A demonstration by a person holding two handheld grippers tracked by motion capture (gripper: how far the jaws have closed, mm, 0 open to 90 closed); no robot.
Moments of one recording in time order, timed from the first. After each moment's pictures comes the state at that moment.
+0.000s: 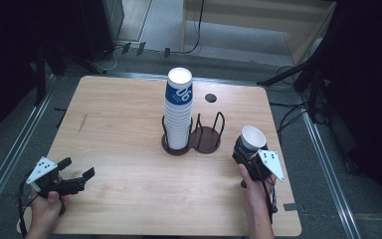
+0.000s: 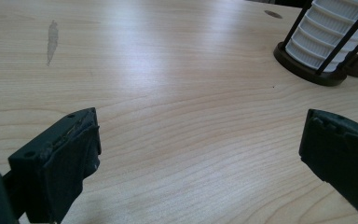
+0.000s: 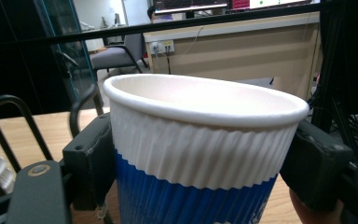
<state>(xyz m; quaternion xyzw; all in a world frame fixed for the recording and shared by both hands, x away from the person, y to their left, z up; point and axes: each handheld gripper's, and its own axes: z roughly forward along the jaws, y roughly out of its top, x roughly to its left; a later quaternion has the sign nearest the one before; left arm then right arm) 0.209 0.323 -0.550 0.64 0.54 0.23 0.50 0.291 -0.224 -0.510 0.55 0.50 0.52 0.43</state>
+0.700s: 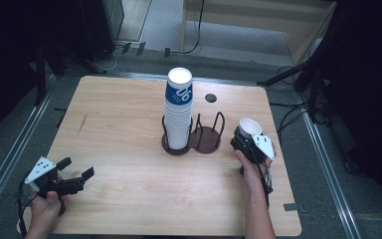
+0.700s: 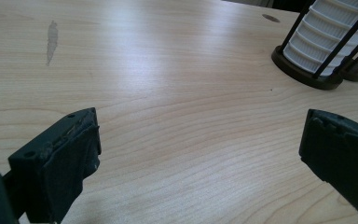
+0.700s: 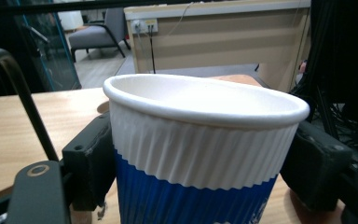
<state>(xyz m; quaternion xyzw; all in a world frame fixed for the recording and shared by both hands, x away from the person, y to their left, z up) 0.209 0.324 -0.550 0.64 0.54 0.22 0.50 0.349 -0.223 -0.532 0.57 0.52 0.47 0.43</state>
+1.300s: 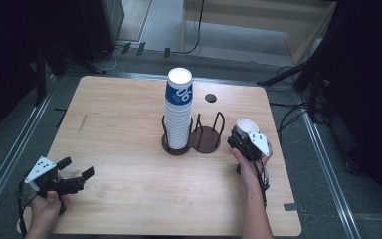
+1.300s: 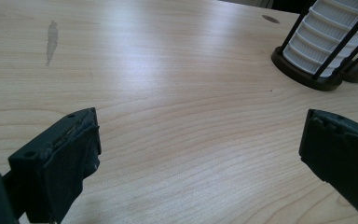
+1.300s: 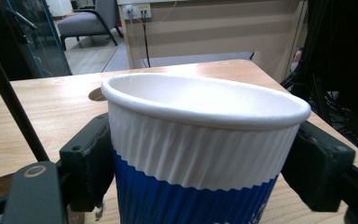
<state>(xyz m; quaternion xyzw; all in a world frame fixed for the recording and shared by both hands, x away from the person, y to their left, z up) 0.209 0.324 -0.550 0.64 0.54 0.22 0.50 0.360 -0.217 -0.542 0.59 0.53 0.44 0.43</state>
